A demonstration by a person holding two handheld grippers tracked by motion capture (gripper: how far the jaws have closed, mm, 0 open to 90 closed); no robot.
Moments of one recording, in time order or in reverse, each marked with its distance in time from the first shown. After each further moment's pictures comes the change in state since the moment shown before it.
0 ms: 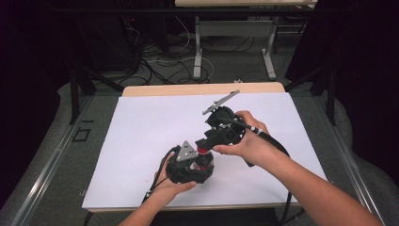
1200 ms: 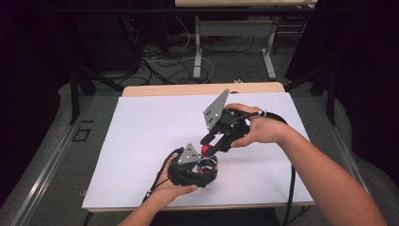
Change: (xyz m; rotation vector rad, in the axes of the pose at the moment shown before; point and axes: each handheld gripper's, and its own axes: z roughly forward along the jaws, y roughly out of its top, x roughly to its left) left arm -0.006 0.001 -0.001 -0.008 -0.085 0.052; right arm -0.036 0.009 0.009 0.090 0.426 -0.736
